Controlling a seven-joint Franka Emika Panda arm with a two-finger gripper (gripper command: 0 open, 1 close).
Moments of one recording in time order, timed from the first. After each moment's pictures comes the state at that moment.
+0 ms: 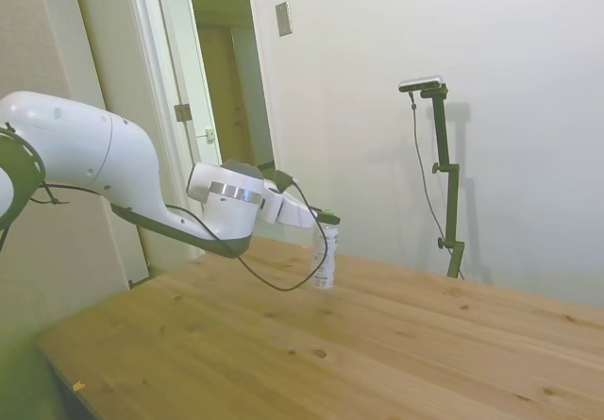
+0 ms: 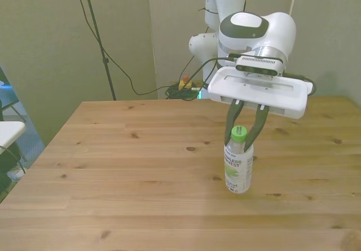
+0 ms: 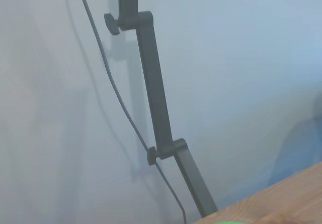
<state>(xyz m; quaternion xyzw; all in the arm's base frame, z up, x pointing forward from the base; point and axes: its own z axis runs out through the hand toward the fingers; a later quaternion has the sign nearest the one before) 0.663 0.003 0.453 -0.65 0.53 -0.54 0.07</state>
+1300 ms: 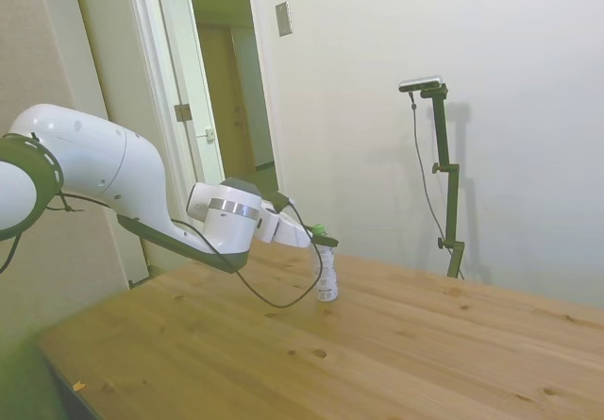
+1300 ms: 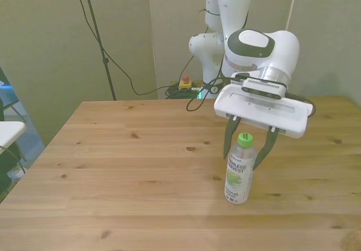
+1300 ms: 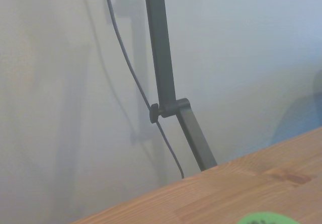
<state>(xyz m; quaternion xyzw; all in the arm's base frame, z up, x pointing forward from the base) 0.654 0.023 0.416 -0.67 0.54 -0.51 0.06</state>
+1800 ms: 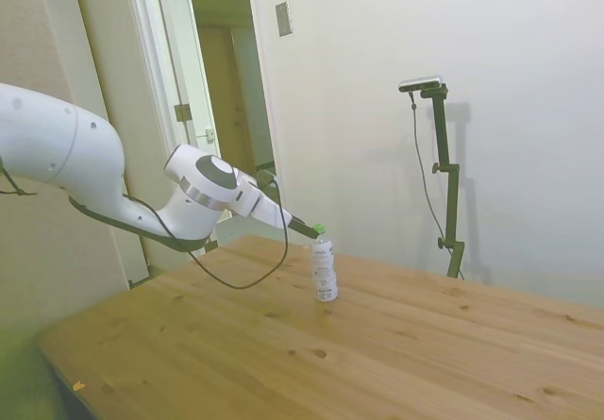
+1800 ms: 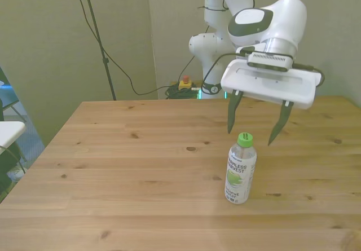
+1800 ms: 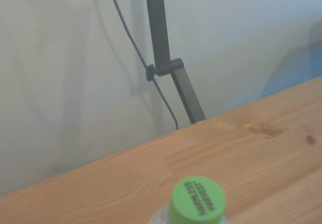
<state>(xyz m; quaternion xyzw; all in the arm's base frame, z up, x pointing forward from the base) 0.611 0.031 0.487 -0.71 0.57 -0.42 0.05</state>
